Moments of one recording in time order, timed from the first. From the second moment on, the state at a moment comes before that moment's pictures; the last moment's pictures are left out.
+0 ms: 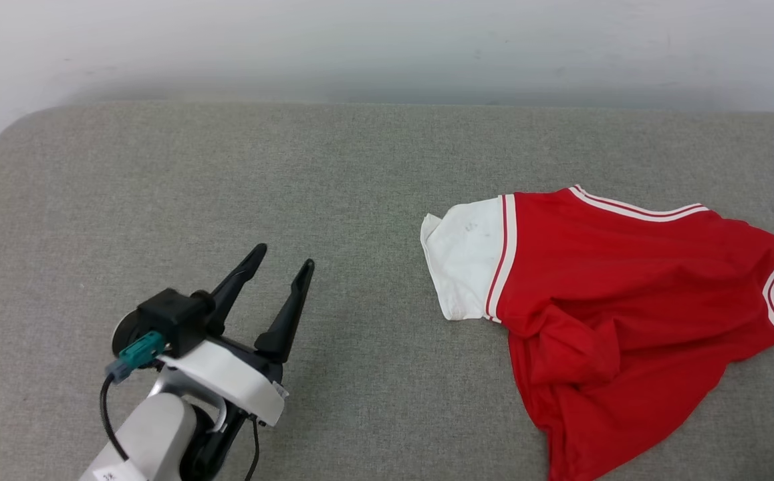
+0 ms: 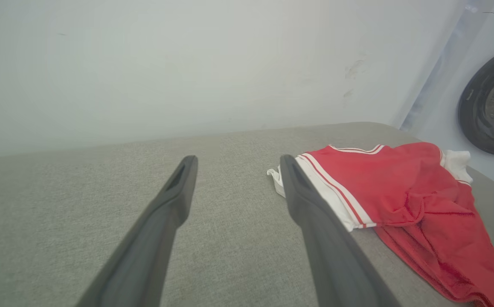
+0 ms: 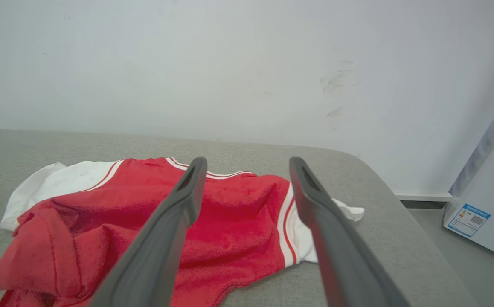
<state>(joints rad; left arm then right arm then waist) -0.29 0.37 -0.43 0.19 -0.54 -0.13 -0.26 0.11 -0.36 -0.21 0.01 0.33 0.13 -0.26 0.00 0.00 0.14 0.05</state>
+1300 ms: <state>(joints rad) -1.10 0.21 -0.81 0.93 -0.89 -0.11 0.50 0.12 -0.18 -0.22 -0.18 0.20 0.13 -0.26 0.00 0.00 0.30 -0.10</state>
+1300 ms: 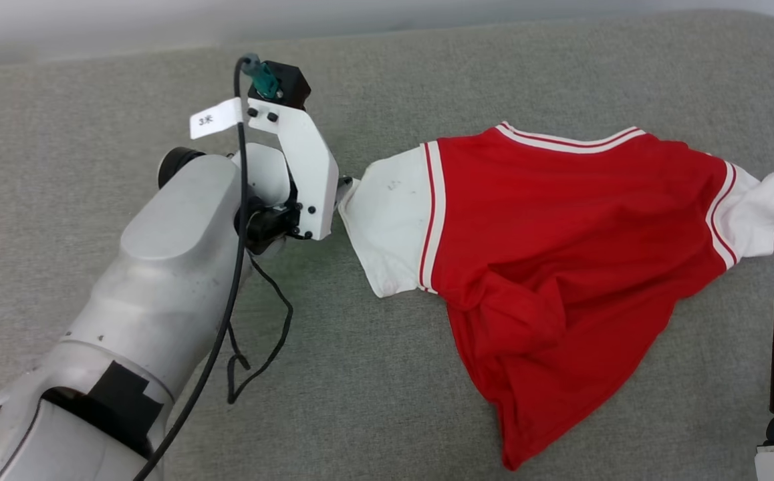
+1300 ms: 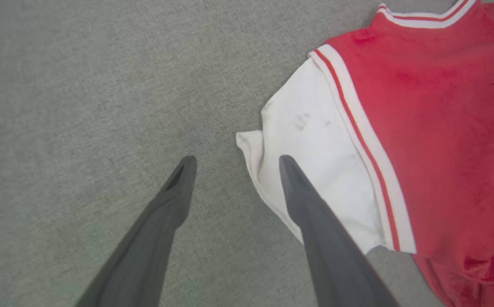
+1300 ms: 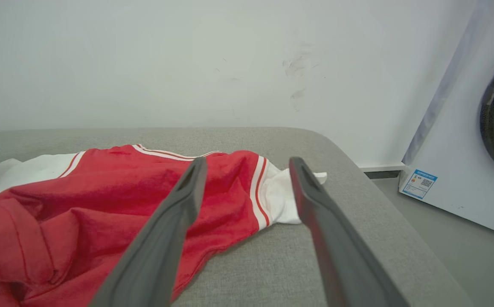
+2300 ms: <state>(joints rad) -1.15 0.16 -0.92 1.06 -0.91 -0.13 0.48 0.07 -0.15 -0.24 -0.14 0.23 0.13 -0.26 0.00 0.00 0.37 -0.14</state>
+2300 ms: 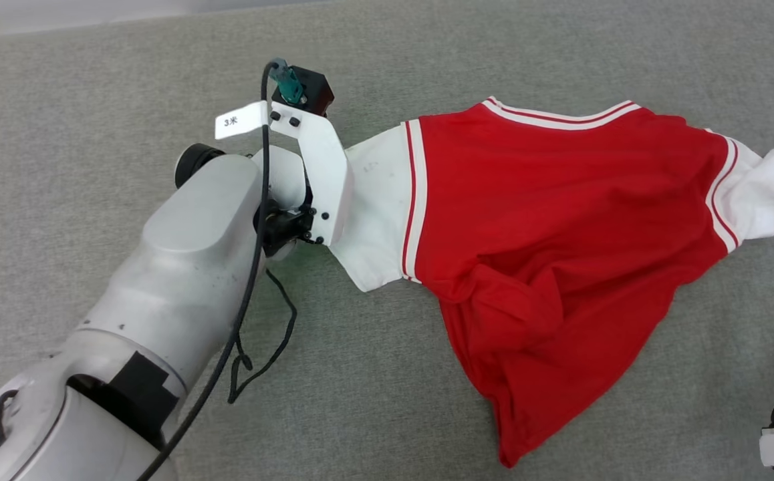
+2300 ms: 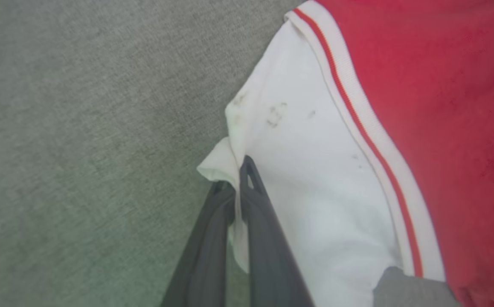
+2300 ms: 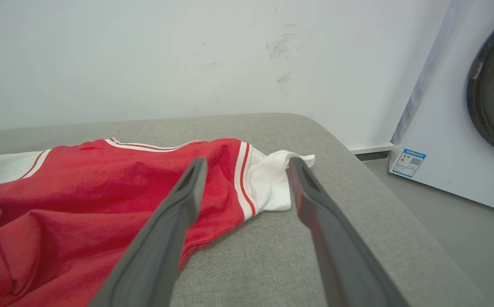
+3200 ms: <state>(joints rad) -1.09 0.40 -1.00 0.95 -1.05 -0.13 0.45 0.05 -0.28 -0.20 -0.04 0.33 0.13 -0.26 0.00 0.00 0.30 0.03</state>
